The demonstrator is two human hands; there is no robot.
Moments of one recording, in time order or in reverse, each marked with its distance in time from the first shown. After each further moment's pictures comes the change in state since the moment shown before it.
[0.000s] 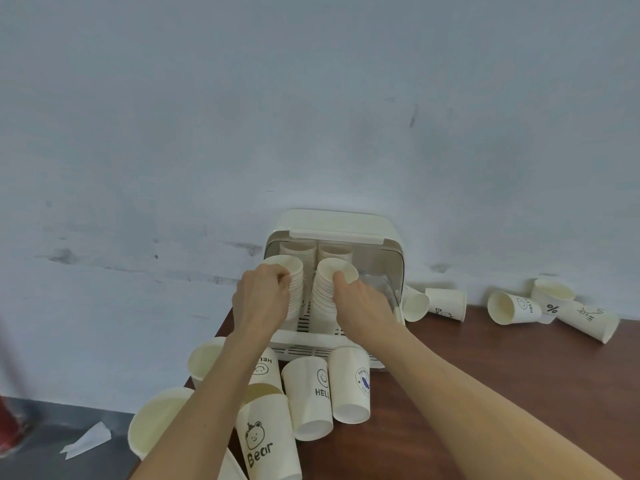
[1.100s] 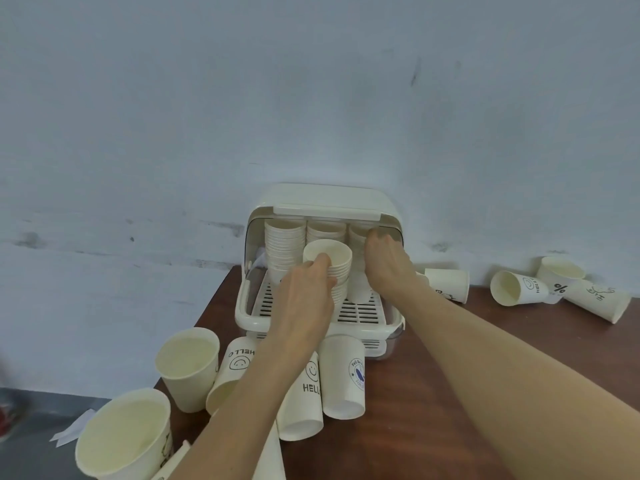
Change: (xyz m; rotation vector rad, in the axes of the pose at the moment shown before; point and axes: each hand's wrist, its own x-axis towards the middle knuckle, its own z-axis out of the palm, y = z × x) left_hand -0.025 0.037 0.050 0.064 -0.064 0.325; right_hand 0.047 0.064 0.016 -0.001 0.044 0.240
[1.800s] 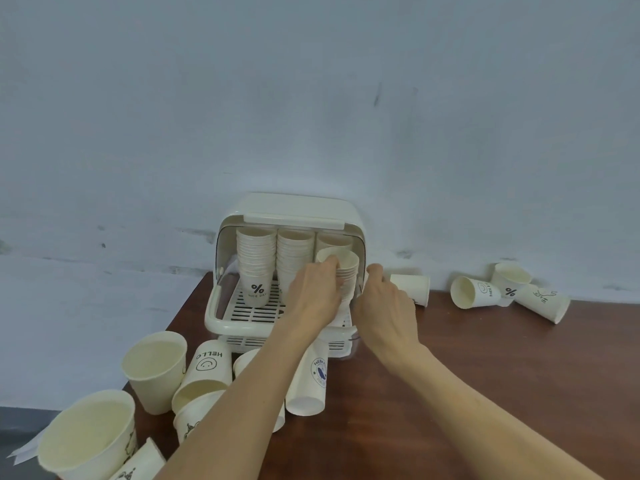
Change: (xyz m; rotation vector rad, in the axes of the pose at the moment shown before) left_hand 0.027 0.042 0.041 -0.049 -0.174 0.029; right_hand -0.090 0.027 -0.015 0.122 0.180 0.115
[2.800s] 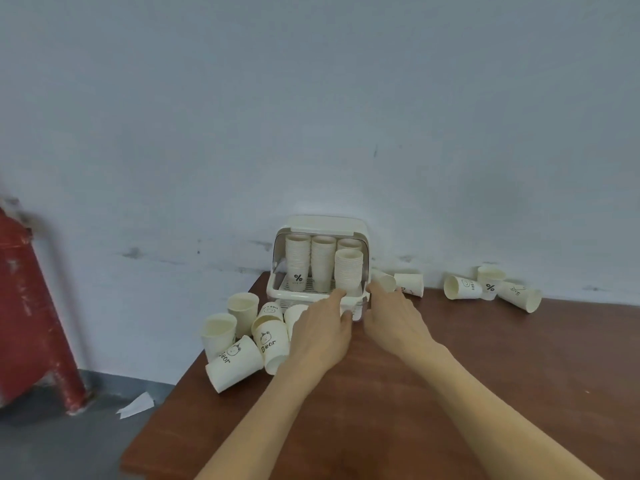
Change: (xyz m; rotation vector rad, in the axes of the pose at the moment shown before) left_hand -0.217 0.093 -0.101 -0.058 0.077 -0.071; right_hand -0.149 -0.012 -0.163 0.211 -0.245 -0.147
